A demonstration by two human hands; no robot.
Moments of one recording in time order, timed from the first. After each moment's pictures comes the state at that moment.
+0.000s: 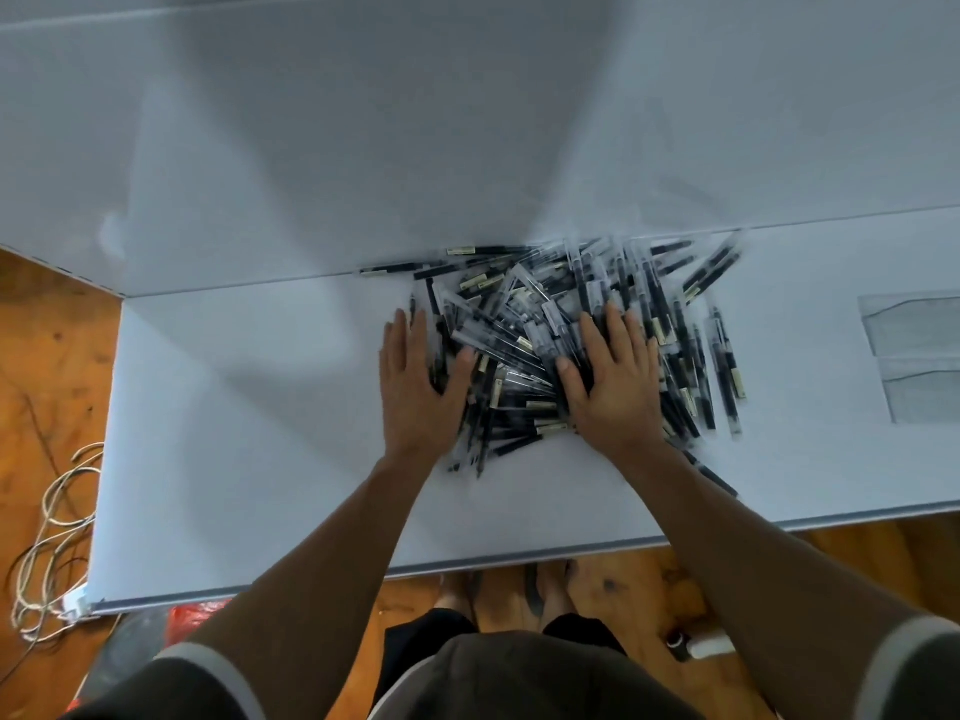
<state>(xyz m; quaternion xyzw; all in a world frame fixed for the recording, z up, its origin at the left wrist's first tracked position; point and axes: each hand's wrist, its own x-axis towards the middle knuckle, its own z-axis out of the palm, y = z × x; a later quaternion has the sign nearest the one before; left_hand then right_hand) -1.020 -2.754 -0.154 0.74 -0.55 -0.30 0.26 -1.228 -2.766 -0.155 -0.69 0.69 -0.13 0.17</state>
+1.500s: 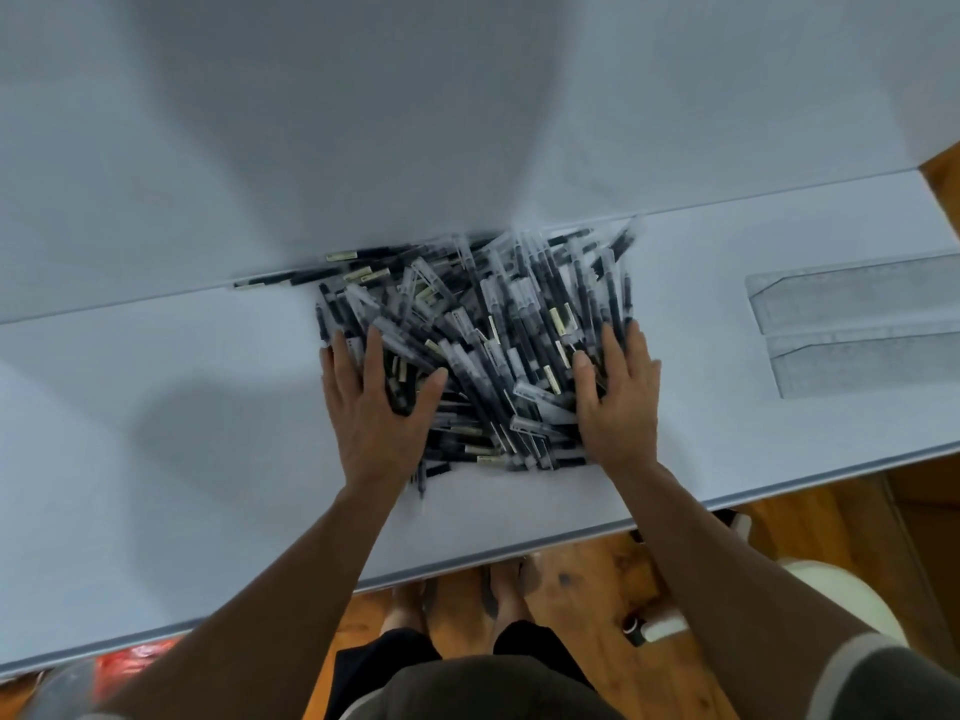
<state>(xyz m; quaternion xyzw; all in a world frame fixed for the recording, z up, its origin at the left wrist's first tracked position) -1.097 -2.745 -0.163 0.76 -0.55 -0.27 0.21 -1.333 -2.747 -0.173 -0.56 0.77 -0.23 0.21</state>
